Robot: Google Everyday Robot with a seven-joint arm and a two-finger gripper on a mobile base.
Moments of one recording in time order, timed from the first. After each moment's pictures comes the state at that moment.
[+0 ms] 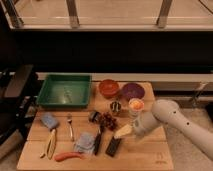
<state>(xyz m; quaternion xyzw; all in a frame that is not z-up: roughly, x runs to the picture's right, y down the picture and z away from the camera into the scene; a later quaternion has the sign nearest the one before) 0.106 0.252 0.726 -0.06 -0.46 -0.56 0.69</state>
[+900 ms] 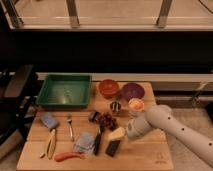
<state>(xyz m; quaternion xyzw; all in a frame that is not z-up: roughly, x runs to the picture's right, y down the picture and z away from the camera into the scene) 0.070 0.255 0.719 -0.02 -0.46 -0.57 0.68</state>
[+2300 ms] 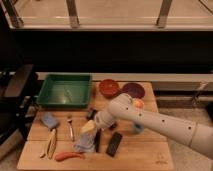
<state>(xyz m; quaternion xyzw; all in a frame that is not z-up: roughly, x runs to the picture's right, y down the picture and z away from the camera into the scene) -0.054 0.210 0.789 0.01 -0.41 -0.67 0.61</state>
